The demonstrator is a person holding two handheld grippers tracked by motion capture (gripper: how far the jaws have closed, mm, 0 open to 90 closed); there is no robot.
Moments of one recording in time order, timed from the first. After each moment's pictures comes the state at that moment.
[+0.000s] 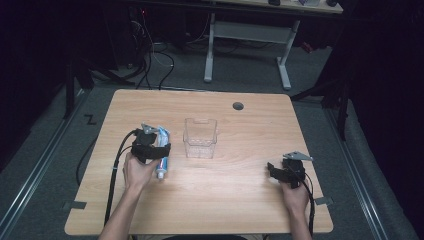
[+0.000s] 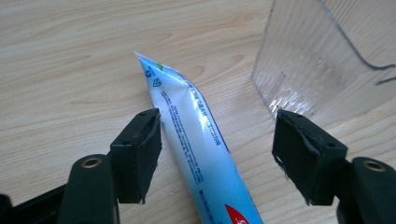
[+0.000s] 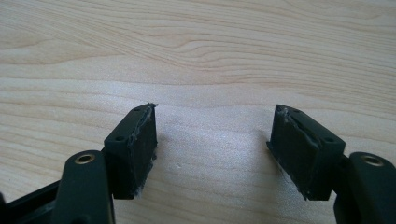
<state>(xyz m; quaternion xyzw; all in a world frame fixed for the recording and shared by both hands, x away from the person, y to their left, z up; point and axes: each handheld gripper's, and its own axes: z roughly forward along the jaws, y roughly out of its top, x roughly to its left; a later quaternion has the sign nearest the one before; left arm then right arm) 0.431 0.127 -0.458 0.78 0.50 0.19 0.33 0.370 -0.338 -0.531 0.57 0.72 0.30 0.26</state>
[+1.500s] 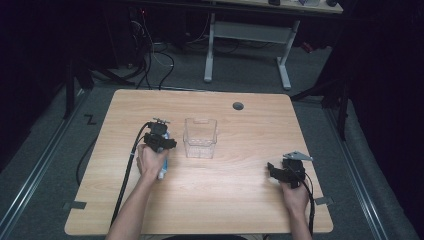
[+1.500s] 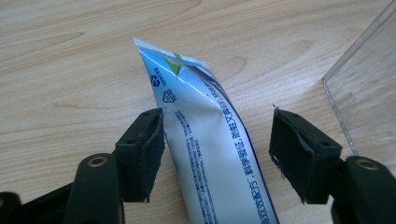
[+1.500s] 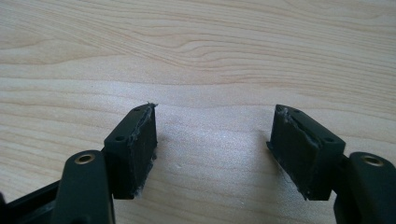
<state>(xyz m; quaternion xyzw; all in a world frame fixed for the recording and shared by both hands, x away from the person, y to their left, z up) 0.493 0.099 -0.497 0.78 0.55 0.20 0.24 0.370 -0.338 -0.531 0.57 0.72 0.30 0.26</state>
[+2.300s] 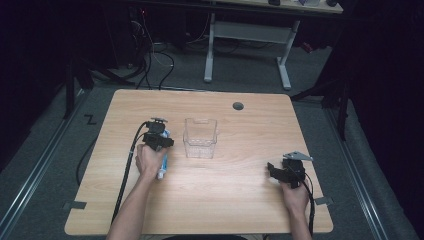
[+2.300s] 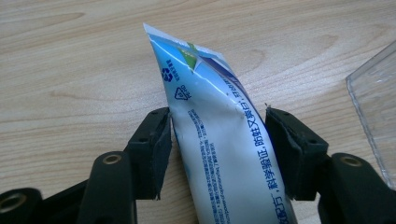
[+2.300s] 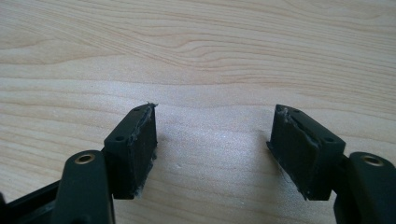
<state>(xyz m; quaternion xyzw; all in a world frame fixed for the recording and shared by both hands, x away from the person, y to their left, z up) 0.502 0.108 -0.503 0.77 0.57 0.17 0.23 0.370 -0.338 -0.531 0.57 0.72 0.30 0.26</state>
